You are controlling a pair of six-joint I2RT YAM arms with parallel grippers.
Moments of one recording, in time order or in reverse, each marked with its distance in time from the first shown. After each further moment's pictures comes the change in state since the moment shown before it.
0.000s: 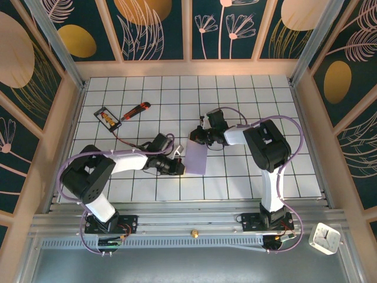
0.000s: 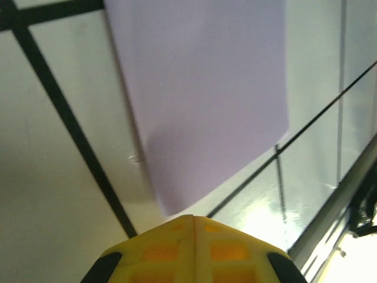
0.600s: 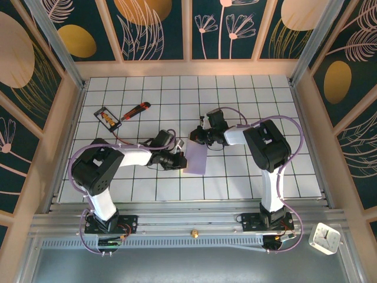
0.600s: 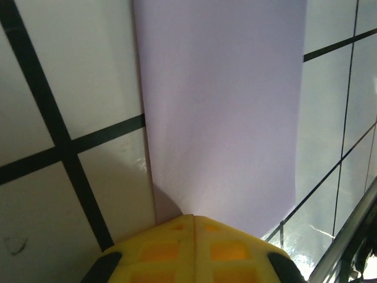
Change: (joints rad) left arm 0.019 0.122 0.055 0.108 -0.030 -0.097; right arm 0.000 -0.001 -0.002 0.002 0.001 -0.001
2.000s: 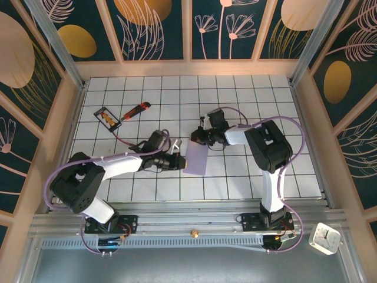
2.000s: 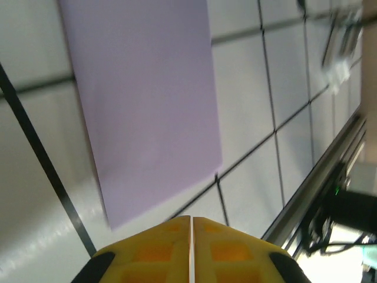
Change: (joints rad) left arm -0.003 -0.222 -0.074 -0.006 0.015 -0.021; right arm -0.004 -0.035 -0.007 -0.050 -0.018 -0.034
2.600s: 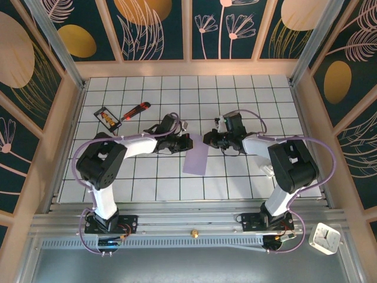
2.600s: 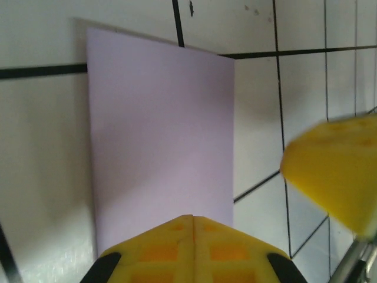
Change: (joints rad) left arm 0.024 0.323 0.333 -0.010 -0.124 -0.043; right arm -0.064 -0.320 -0.256 -0.018 0.008 0.002
